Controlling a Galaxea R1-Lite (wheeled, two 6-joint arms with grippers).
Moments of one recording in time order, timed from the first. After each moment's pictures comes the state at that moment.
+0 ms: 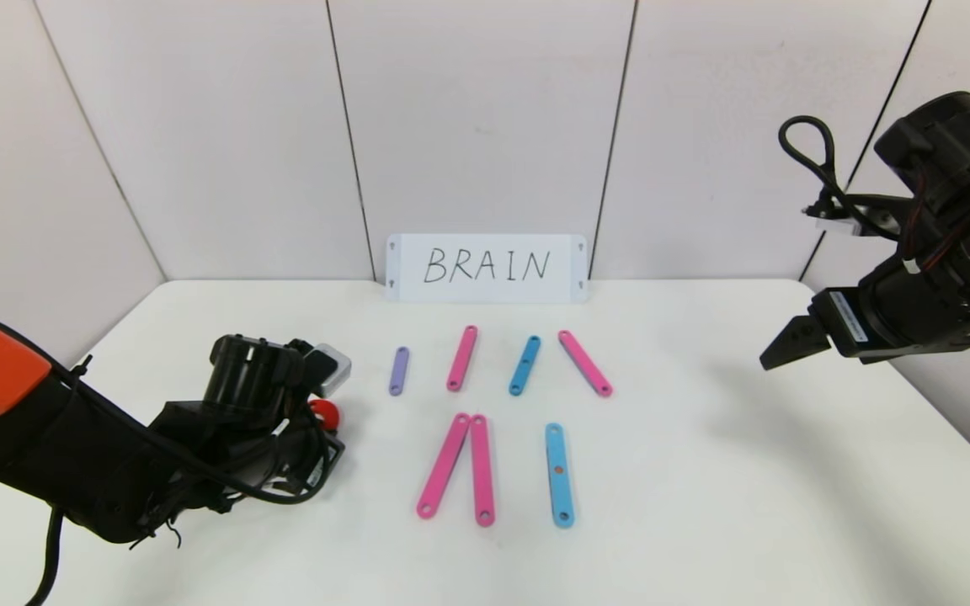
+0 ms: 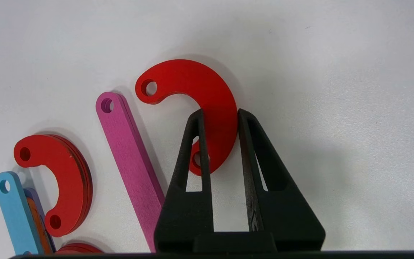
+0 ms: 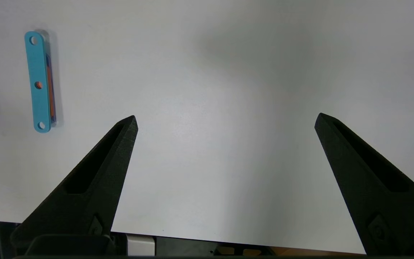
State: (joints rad) left arm -0.35 1.88 -0.63 -0.52 0.13 0.27; right arm 0.17 1.72 -1.57 0.93 0.00 0.10
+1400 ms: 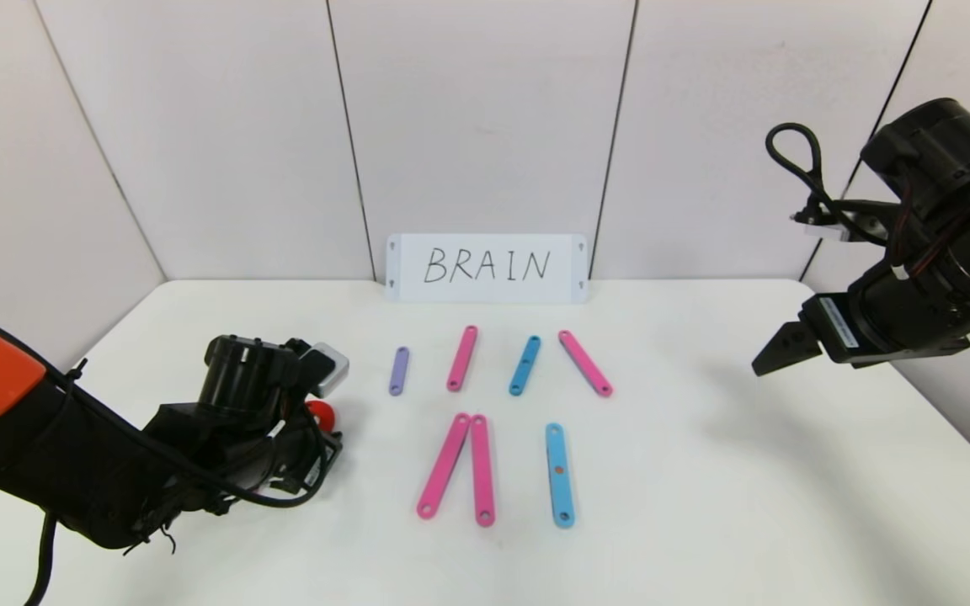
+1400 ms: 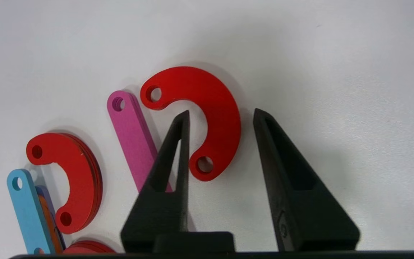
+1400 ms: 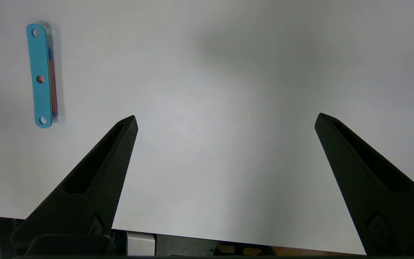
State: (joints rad) left arm -0.35 1.88 -0.61 -0.56 0.14 0.28; right arm 0.19 1.72 -1.56 0.93 0.00 0.10
